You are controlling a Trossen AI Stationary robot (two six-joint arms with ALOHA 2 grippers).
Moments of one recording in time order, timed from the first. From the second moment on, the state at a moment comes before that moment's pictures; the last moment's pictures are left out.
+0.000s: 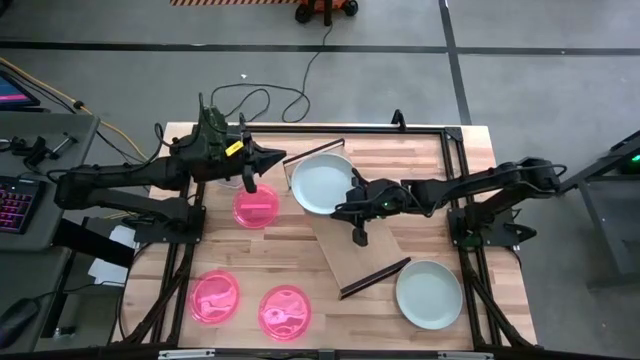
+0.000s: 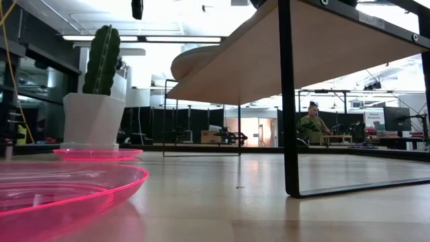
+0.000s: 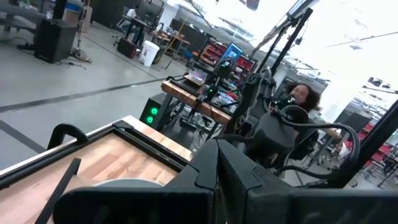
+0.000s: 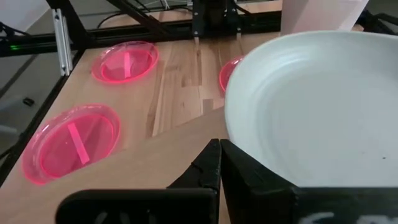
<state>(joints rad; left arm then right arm) 0.14 0.92 0.83 0.15 -0.10 -0.46 0.06 1.43 0.92 0.04 0.01 0.11</state>
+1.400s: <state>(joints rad) 0.14 0.92 0.83 0.12 -0.10 -0.46 0.00 1.06 0.92 -0.27 -0.04 0.31</state>
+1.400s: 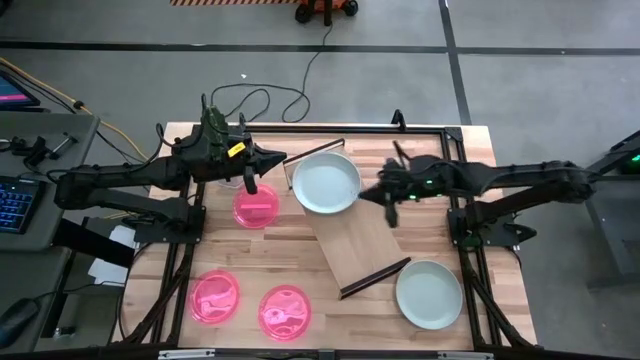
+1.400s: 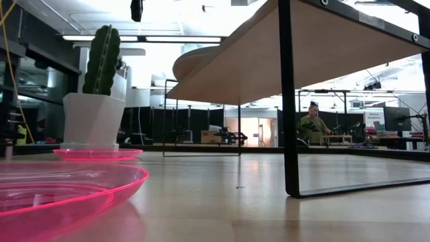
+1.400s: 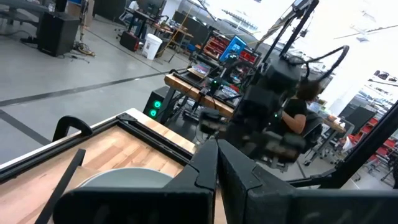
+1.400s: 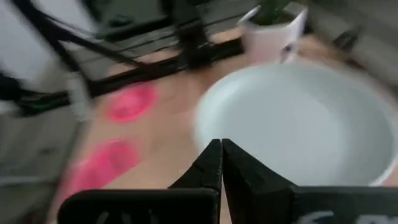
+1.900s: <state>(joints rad) 0.14 0.92 0.83 0.10 -0.10 -0.47 0.44 0.78 0.92 -0.82 -0.30 1.06</state>
